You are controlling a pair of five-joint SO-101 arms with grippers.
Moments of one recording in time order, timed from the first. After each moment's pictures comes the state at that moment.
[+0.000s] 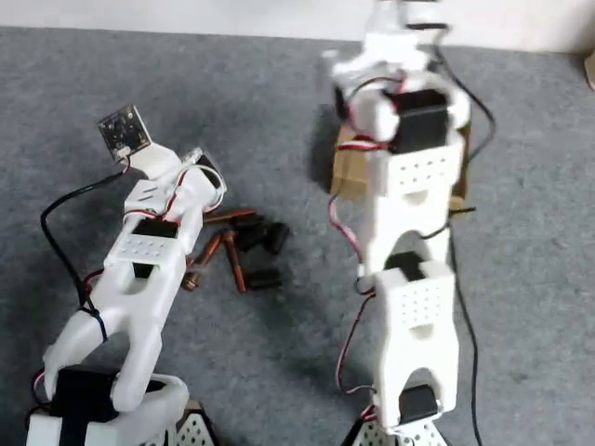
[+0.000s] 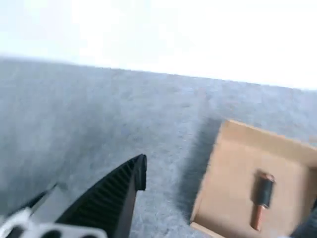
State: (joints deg) left arm -1.0 -15.9 50.4 2.7 39.4; right arm -19.5 36.0 -96.2 100.0 -2.8
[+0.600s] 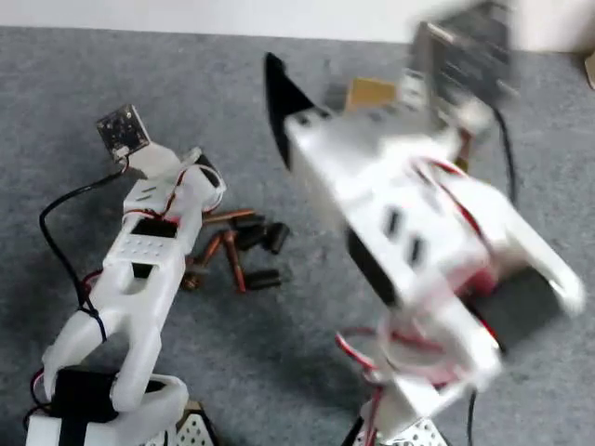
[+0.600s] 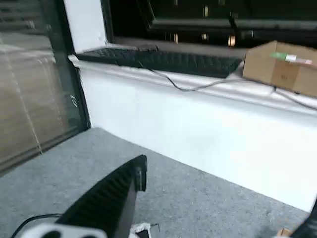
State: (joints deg) left arm -1.2 -15.9 50.4 2.3 39.4; right arm -34.8 -0.1 -90.8 100.1 -1.0
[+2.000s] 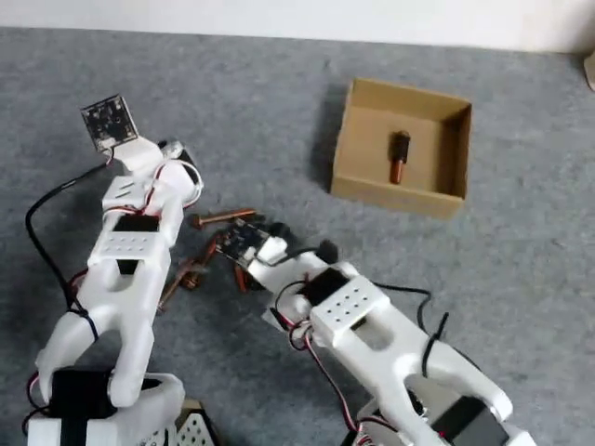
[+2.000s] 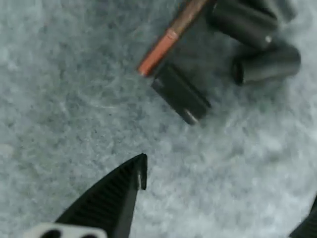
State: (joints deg) left arm -7.0 -15.9 48.7 2.3 26.2; right arm -42.3 -24.0 53.3 46.9 22.9
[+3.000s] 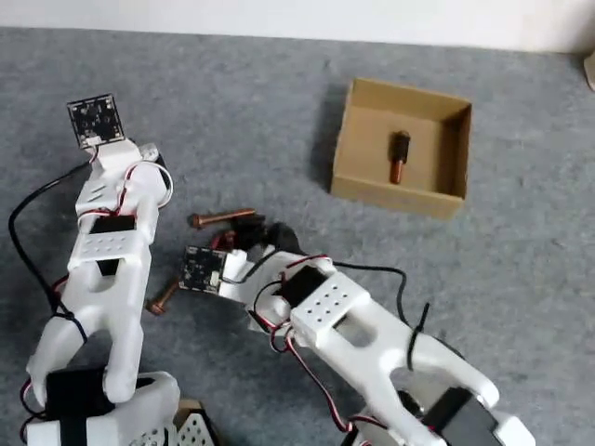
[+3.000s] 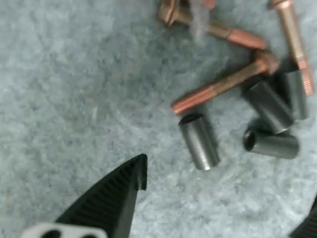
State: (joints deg) left arm -13.3 -15.7 48.6 2.3 12.0; right arm -47.7 -19.6 47.3 47.7 39.5
